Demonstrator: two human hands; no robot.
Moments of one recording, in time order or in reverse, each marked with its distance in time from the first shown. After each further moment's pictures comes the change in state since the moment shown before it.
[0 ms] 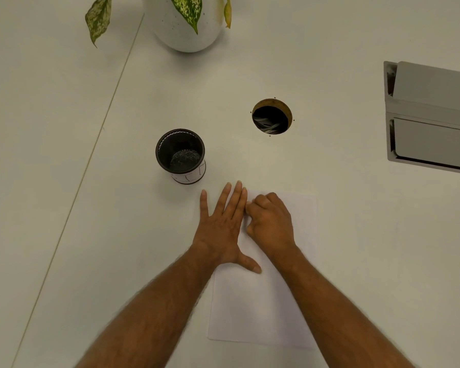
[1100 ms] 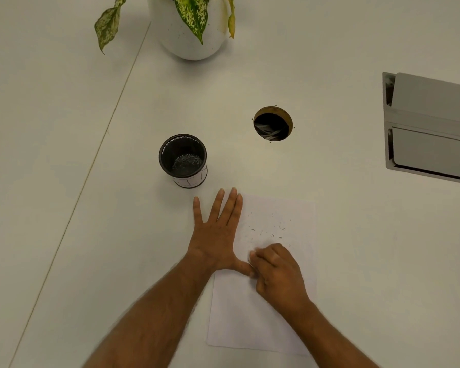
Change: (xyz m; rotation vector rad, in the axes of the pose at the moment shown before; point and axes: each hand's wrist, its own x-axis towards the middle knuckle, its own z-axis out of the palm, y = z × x) left_hand -0.008 -0.004 0.002 -0.018 -0.002 -0.055; right_hand -0.088 0.005 -0.008 0.063 0.004 -0.147
